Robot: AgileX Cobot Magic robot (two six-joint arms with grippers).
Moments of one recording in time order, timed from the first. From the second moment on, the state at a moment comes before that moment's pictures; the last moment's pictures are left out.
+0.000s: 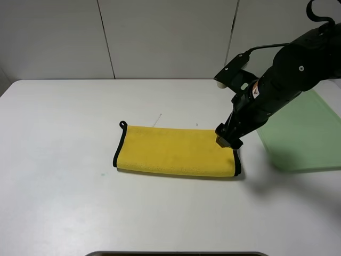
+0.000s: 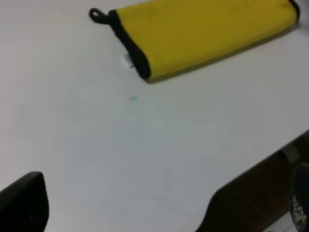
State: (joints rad) left arm -0.55 0.03 -0.49 0.02 1.05 -0.08; right arm 0.53 1.63 -0.88 -0.18 0.47 -0.22
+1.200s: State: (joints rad) left arm -0.10 0.02 -0.49 0.06 1.05 -0.12; right arm 0.53 1.63 -0.88 0.01 0.47 0.19
